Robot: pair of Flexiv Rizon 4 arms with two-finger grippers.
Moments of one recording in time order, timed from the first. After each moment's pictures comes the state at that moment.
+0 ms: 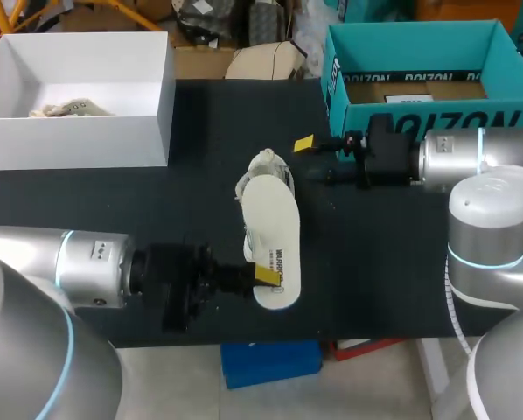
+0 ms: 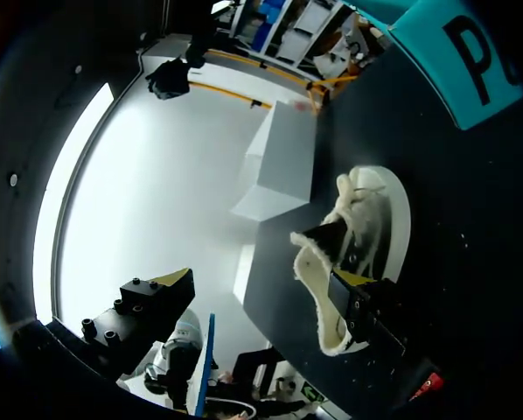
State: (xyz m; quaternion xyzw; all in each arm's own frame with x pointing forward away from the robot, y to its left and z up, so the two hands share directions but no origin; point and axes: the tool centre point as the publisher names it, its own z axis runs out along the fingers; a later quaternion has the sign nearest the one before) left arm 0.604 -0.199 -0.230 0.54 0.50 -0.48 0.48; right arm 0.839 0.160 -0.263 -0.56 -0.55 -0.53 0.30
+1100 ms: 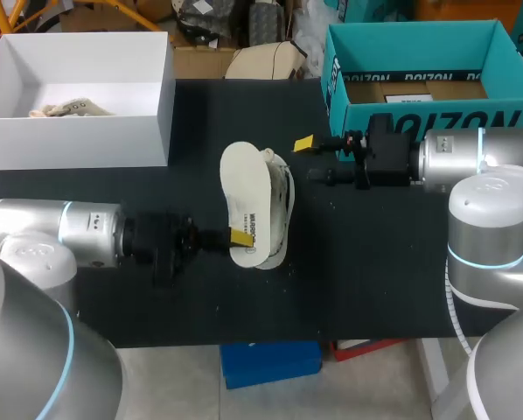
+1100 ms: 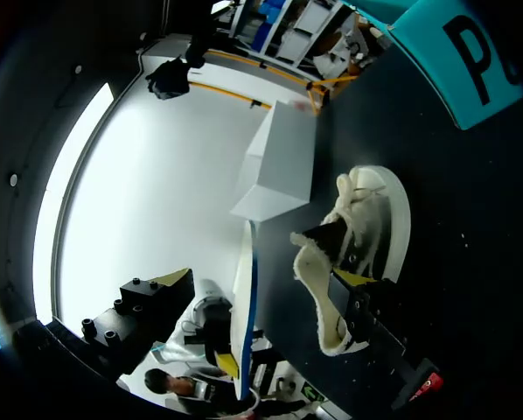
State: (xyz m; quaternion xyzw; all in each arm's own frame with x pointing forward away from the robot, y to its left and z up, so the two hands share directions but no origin) left arm 0.714 -0.162 -0.287 0.57 0.46 -0.43 0.53; right arm 0.839 0.161 -0.262 -0.56 -0.55 -0.53 0.30
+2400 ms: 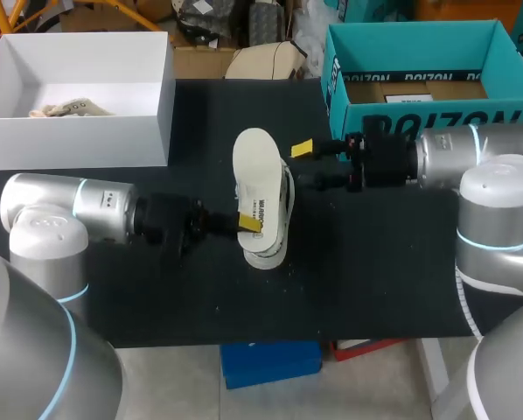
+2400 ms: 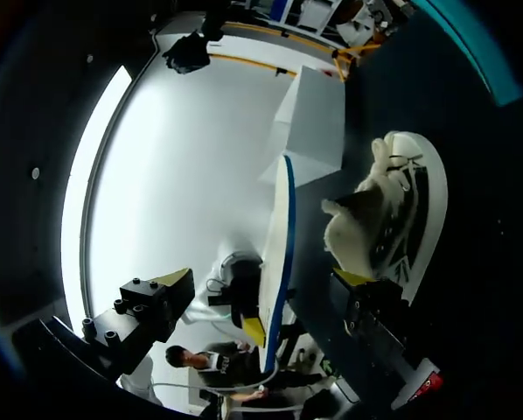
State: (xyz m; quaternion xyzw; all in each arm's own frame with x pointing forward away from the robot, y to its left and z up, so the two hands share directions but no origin) left arm 0.738 -0.175 -0.285 0.59 0.44 -0.44 0.52; right arm 0.816 0.173 -0.254 -0.49 -0.57 -0.52 0.40
